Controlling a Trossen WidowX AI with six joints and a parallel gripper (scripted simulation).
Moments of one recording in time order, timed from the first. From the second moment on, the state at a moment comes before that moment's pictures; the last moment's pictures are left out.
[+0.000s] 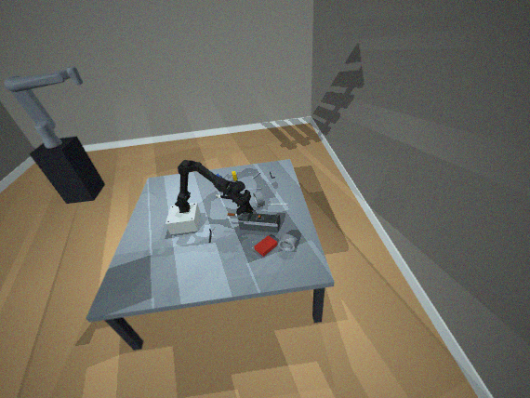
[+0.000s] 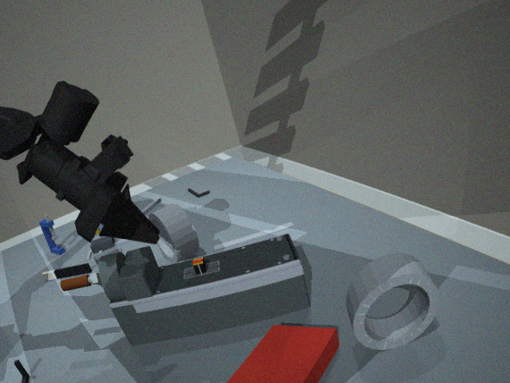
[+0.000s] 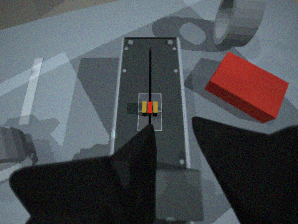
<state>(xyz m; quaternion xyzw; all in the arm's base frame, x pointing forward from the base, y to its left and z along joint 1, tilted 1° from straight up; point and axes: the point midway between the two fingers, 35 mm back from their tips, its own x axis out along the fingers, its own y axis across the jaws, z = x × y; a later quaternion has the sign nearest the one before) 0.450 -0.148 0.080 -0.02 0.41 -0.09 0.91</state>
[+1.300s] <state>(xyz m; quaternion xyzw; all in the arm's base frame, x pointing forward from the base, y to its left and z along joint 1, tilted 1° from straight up) 0.450 -0.147 0.080 -0.02 0.41 -0.09 0.91</state>
